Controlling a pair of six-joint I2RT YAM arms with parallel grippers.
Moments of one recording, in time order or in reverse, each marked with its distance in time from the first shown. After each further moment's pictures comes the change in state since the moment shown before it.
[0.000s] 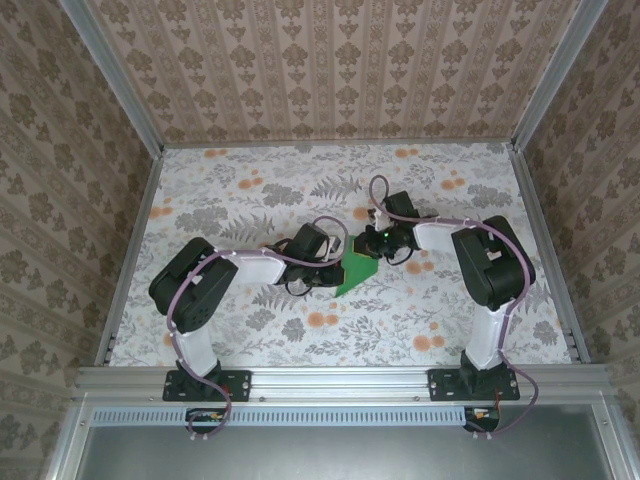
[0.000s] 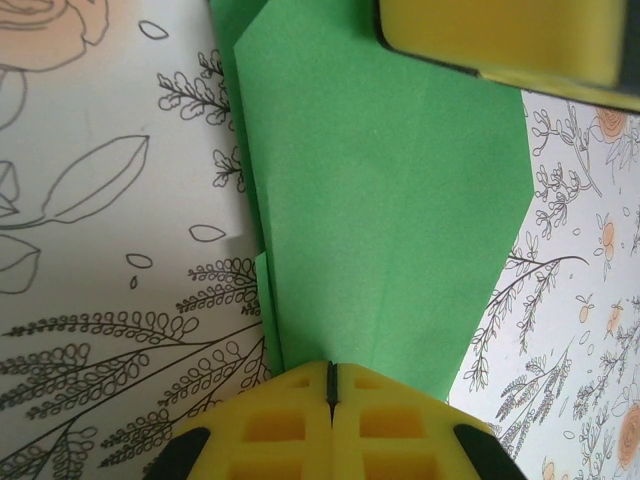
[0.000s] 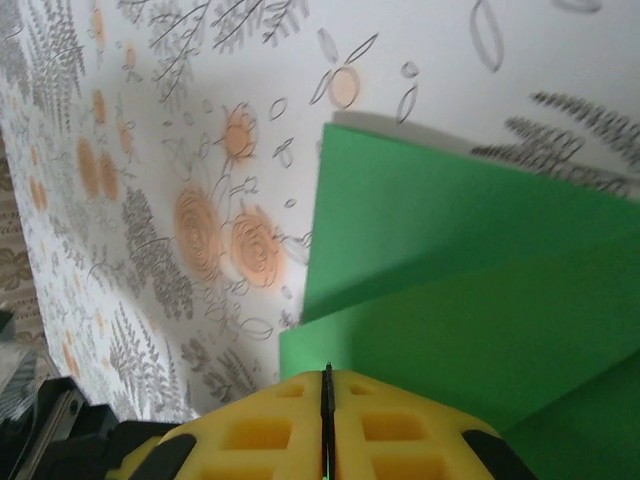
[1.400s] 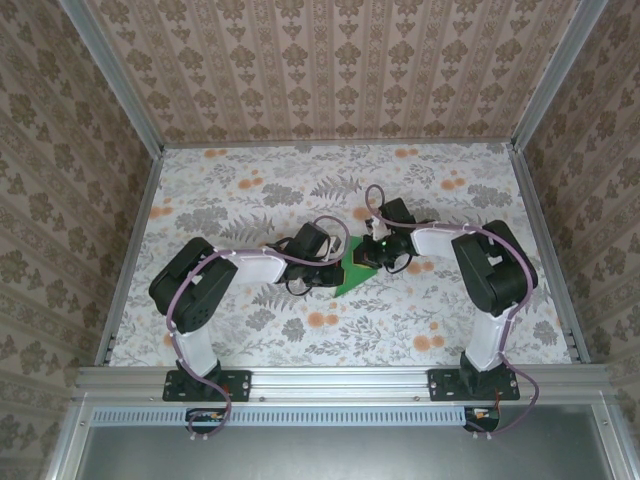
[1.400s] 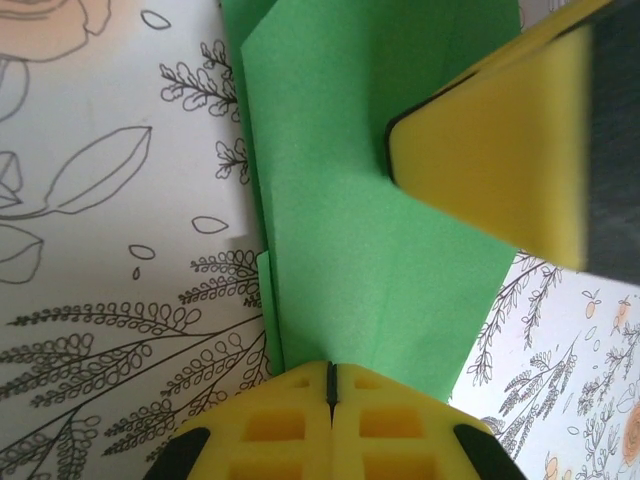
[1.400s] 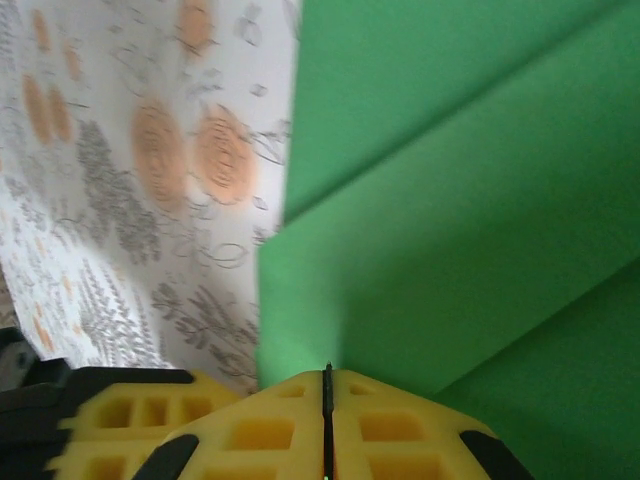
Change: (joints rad) left arm -0.005 -0.002 0.023 -0.044 -0.007 0.007; right arm 0.054 -0.039 -0.049 -0.080 0.021 0.002
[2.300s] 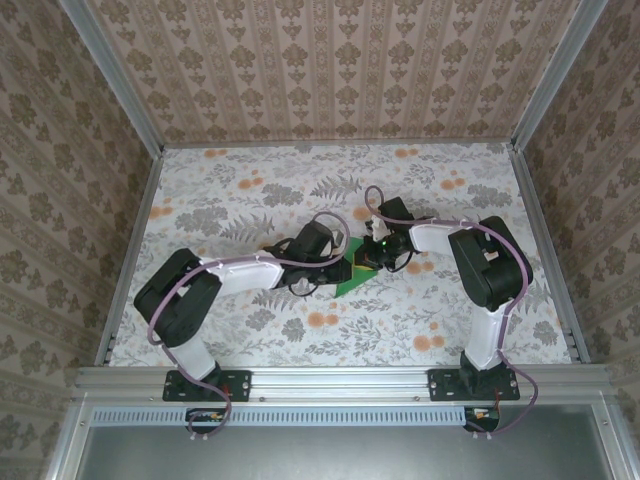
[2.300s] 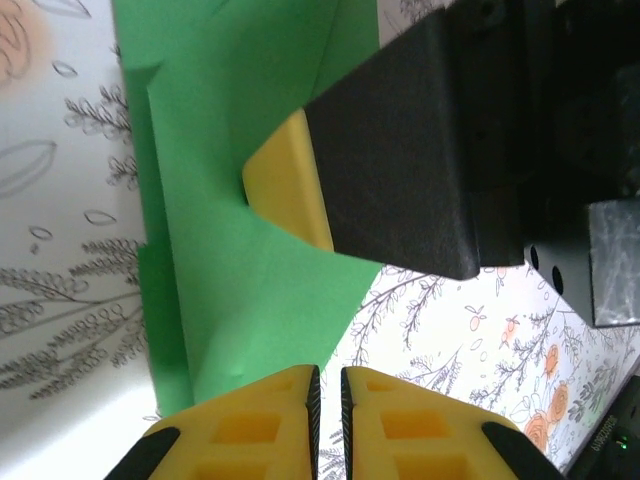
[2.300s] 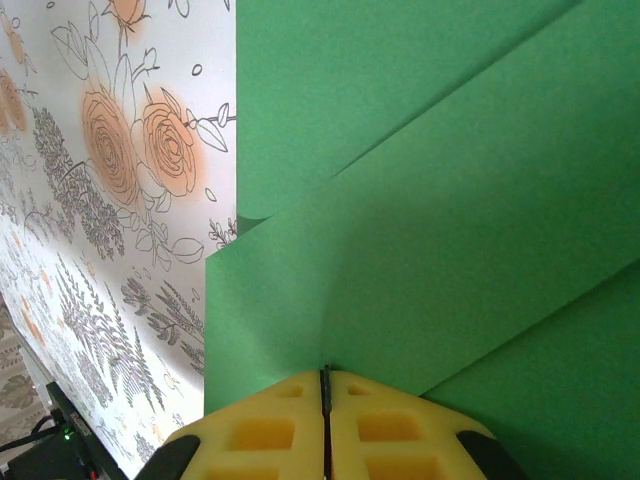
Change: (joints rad) left arm -0.068 -0.113 -0.011 0.026 -0.068 -0.159; right arm -0.017 0.040 0.042 -0.076 -0.009 -0.027
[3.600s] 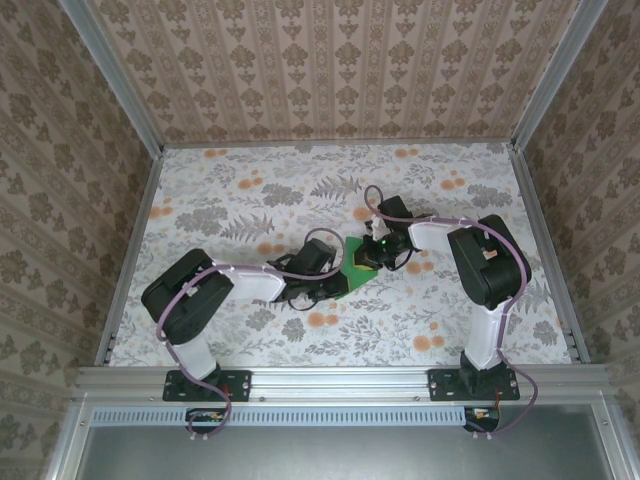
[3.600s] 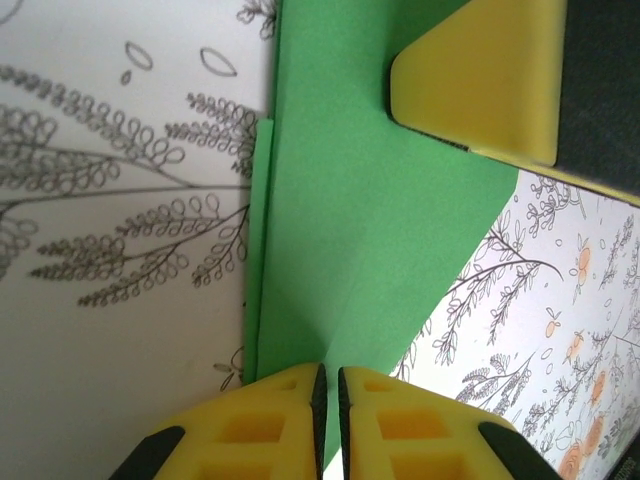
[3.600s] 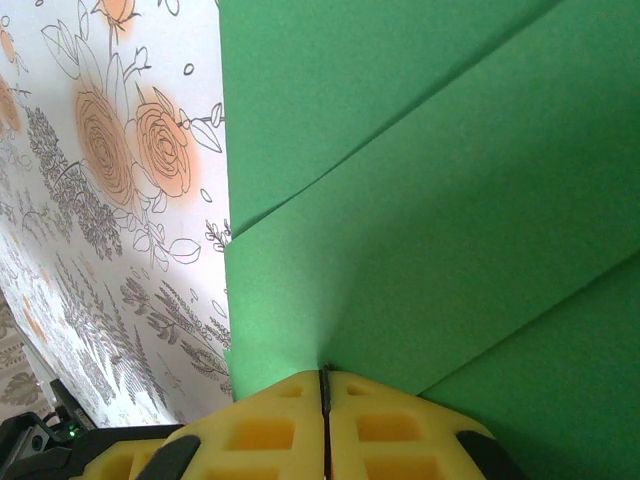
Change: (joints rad) left arm -0.042 0.028 -0.137 0.127 -0.055 -0.188; right arm -0.002 0.016 0.027 -0.041 -0.006 -0.003
